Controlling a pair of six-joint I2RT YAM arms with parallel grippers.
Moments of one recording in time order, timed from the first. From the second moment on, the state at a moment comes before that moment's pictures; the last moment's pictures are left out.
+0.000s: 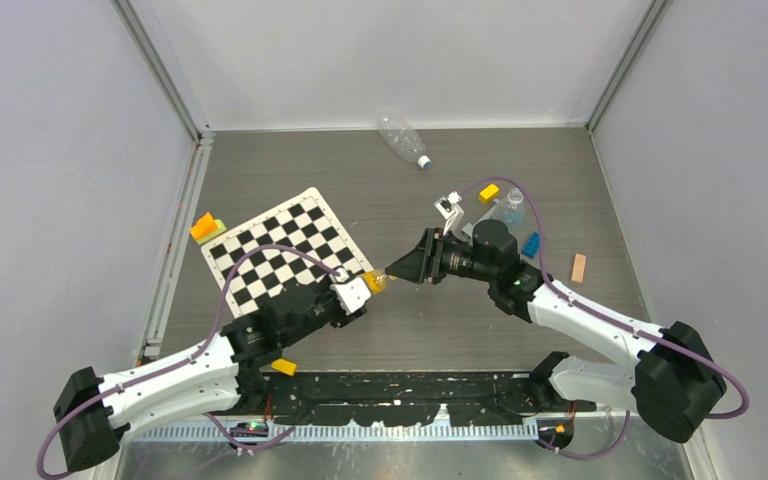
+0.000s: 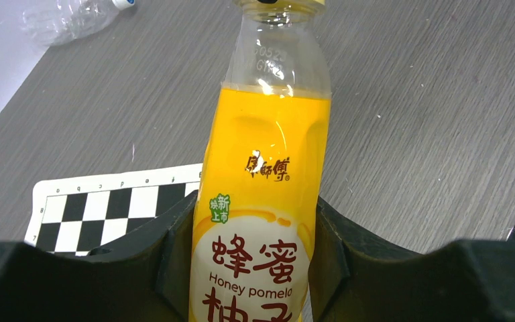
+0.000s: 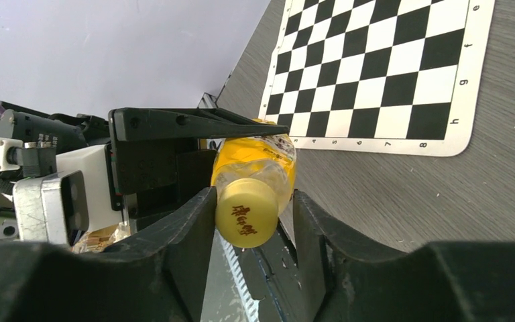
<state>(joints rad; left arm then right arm) -1.00 0.73 0.38 0.05 -0.13 0.32 0.69 1.13 0.62 0.31 -0.51 0.81</state>
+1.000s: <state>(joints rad) -1.00 0.74 0.38 0.06 -0.13 0.34 0.67 1.10 0.60 0.31 -0.51 0.79</state>
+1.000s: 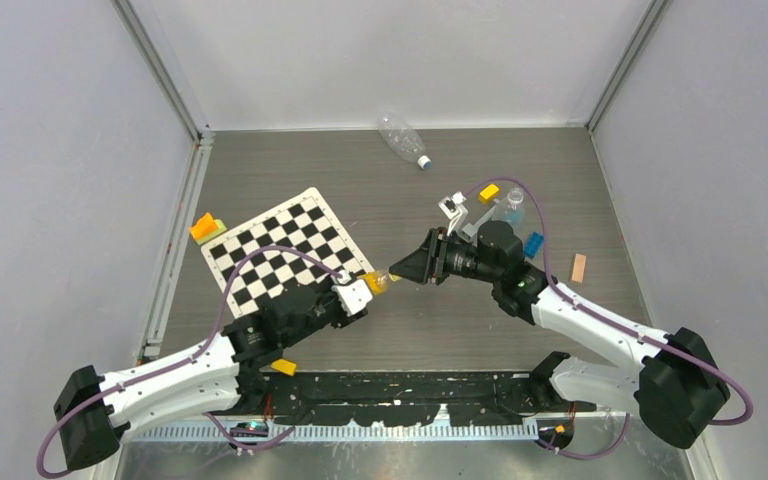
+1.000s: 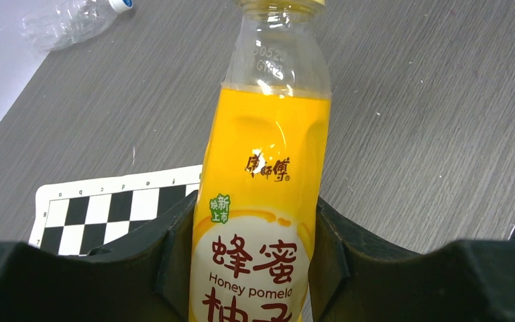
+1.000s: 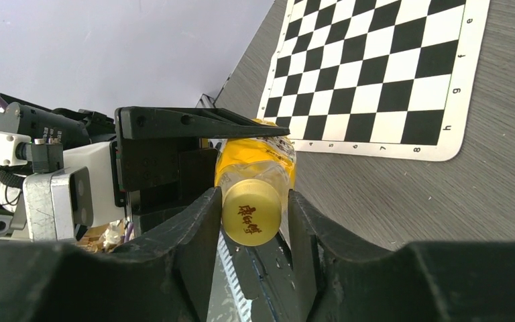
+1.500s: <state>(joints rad) -1.00 0.74 0.38 0.06 -0.13 0.34 0.66 1.10 0.60 0.31 -0.52 0.78</state>
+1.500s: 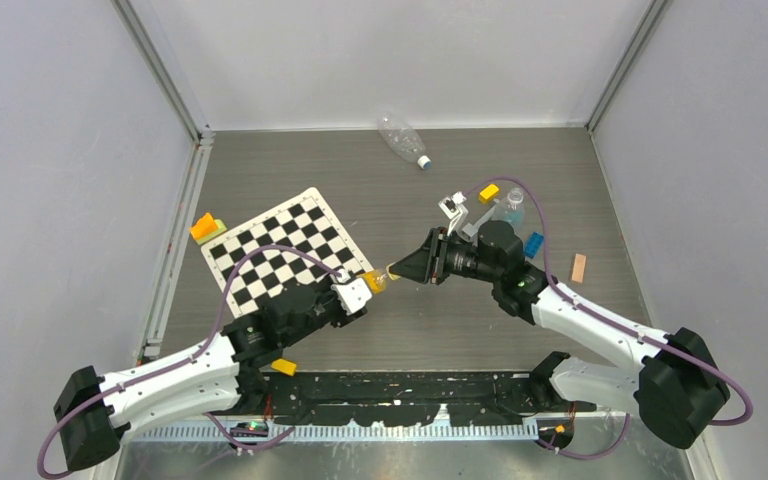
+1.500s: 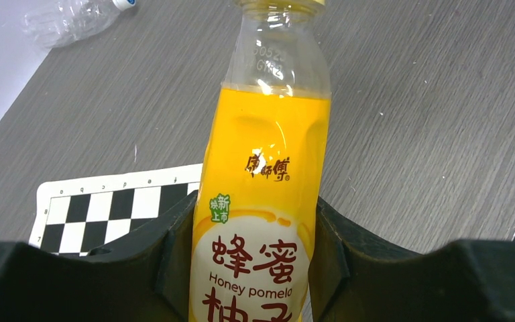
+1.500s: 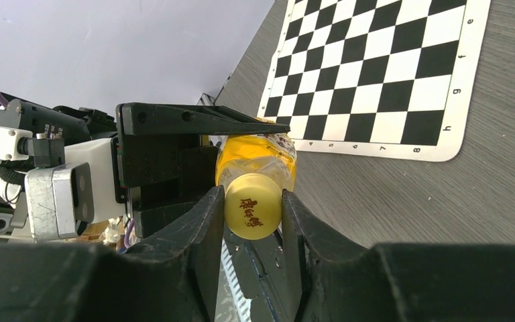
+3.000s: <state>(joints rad) -0.78 0.76 0.43 0.01 0.19 0.17 0.66 0.94 0.45 0.57 -0.34 0.75</state>
